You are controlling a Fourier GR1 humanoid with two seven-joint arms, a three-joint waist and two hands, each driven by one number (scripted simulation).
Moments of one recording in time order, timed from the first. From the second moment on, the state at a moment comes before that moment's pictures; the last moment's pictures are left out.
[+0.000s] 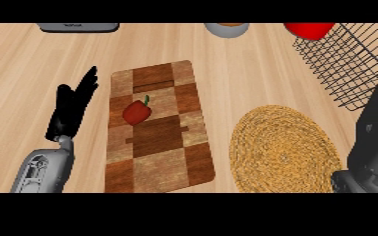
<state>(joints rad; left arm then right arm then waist) -0.23 0.20 0.07 -1.36 -0.13 -0.01 0.21 -1.08 -0.18 -0.28 -1.69 0.54 0.53 0.77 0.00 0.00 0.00</state>
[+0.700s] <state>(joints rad) -0.22 0.20 0.07 -1.39 -0.12 -0.03 0.22 -1.14 -0.59 -0.21 -1.27 0.76 0.57 0.53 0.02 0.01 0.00</state>
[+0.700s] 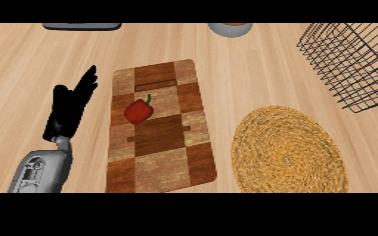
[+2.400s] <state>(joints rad) -0.25 0.18 0.06 -1.38 -0.14 -0.03 0.23 -1.11 -0.77 -0.36 -0.31 0.80 0.16 -0.18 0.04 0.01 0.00</state>
